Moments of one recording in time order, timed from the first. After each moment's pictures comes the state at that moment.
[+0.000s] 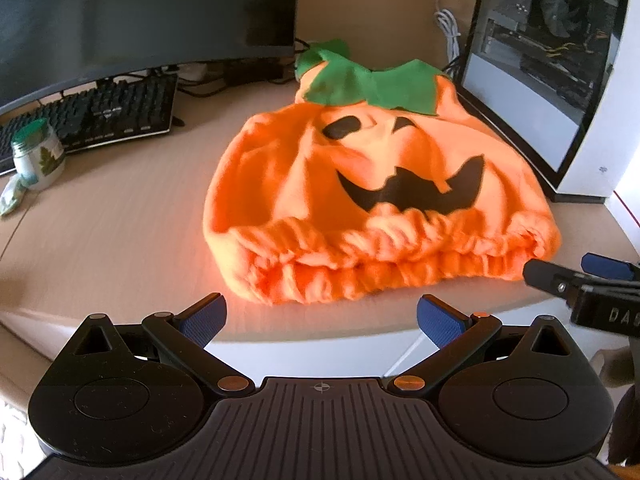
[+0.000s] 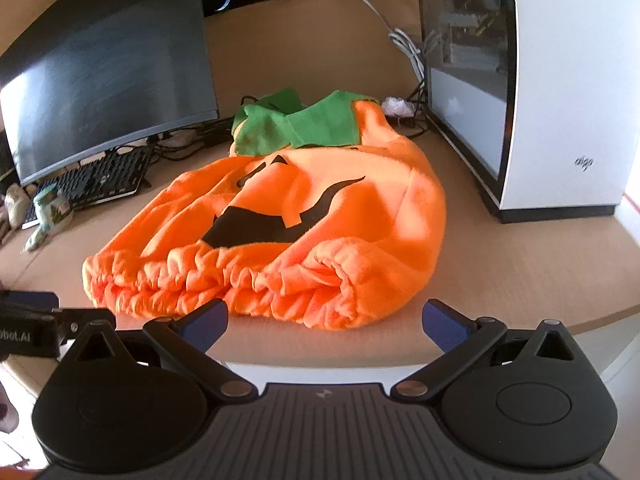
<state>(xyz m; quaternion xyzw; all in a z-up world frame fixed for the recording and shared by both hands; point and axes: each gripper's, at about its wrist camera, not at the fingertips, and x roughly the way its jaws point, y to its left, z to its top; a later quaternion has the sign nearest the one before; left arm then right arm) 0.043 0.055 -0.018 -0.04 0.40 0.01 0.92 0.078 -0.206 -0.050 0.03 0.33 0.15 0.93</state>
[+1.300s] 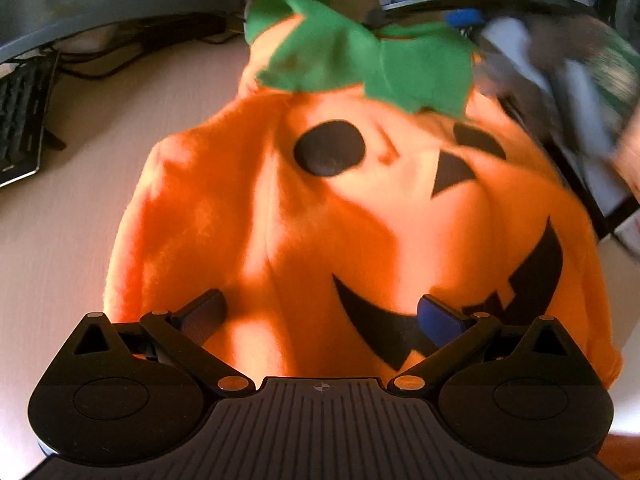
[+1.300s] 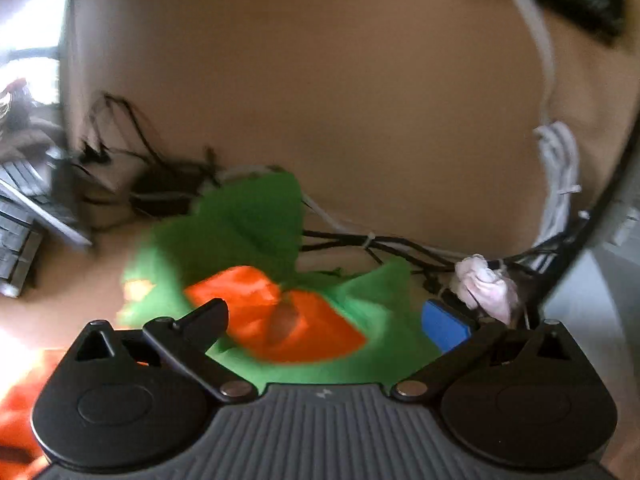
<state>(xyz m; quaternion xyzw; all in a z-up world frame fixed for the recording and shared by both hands) 0.245 0.064 -0.055 -0.06 0.50 -0.07 0.86 0.458 -0.072 -0.031 -0.14 0.34 0.20 0.91</state>
